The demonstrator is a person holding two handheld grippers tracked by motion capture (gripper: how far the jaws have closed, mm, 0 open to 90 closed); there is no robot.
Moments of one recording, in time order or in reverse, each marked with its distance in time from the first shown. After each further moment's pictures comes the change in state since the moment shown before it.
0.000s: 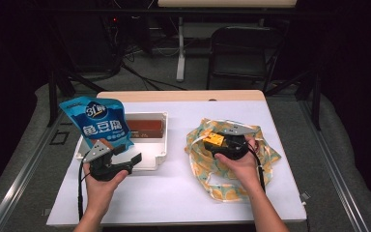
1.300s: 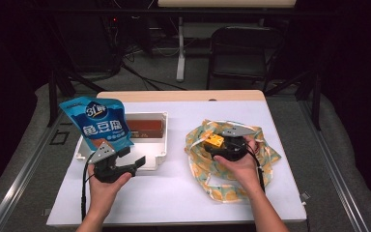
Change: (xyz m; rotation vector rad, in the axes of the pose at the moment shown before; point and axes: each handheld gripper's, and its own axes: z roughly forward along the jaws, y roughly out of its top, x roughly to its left) left arm -0.006 -0.004 0.006 0.027 -0.026 0.013; right arm 0.004 0.001 -0.004 0.006 -0.031 -0.001
